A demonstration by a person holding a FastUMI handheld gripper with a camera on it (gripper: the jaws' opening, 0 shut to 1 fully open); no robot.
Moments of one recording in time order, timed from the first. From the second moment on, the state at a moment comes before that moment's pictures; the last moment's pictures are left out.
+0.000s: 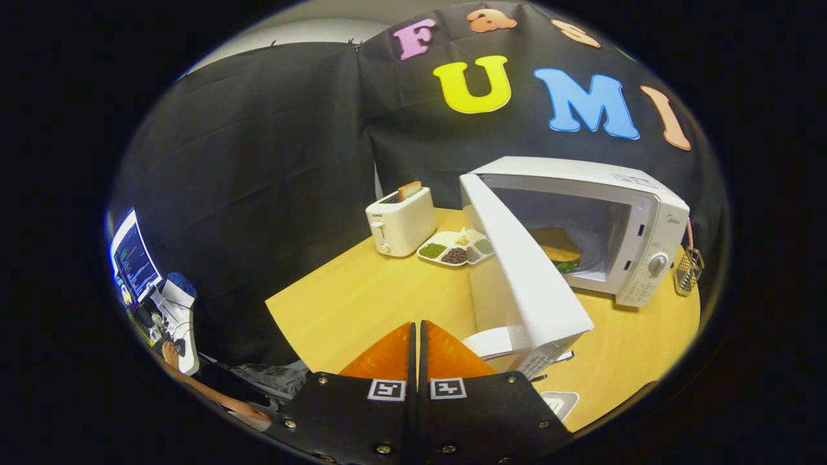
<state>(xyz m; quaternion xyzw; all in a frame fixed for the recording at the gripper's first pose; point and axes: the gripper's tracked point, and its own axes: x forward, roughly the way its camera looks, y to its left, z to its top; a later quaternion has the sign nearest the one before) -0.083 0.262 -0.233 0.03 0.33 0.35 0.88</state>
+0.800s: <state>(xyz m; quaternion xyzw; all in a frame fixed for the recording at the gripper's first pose) 0.022 0.173 -0.265 0.01 0.33 0.25 0.91</state>
